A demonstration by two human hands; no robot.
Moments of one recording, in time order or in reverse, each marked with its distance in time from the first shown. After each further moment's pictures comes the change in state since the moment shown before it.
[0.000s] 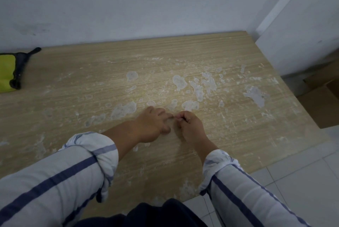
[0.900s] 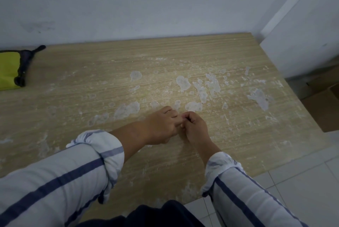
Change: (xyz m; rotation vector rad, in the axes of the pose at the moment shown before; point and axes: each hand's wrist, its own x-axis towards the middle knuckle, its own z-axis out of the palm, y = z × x) left_hand 0.010 0.004 -0.006 0.182 0.239 0.267; right_hand 0.002 0.001 0.003 0.077 0.044 0.076
